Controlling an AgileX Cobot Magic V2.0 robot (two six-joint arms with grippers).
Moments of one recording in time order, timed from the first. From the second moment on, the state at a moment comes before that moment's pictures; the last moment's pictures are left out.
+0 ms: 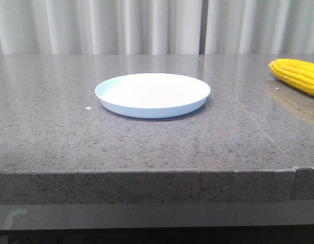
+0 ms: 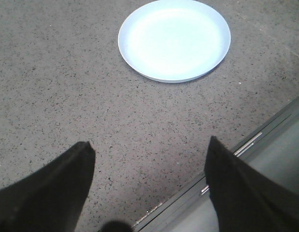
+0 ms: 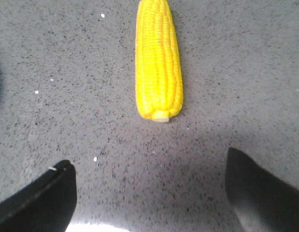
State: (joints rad) left arm -0.56 0.77 -0.97 0.00 0.94 0.08; right arm 0.01 1.20 -1.09 0.01 0.78 0.04
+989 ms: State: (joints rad) left arm -0.56 0.77 -0.97 0.00 0.94 0.08; right arm 0.01 1.91 -1.56 -0.04 0.84 0.03
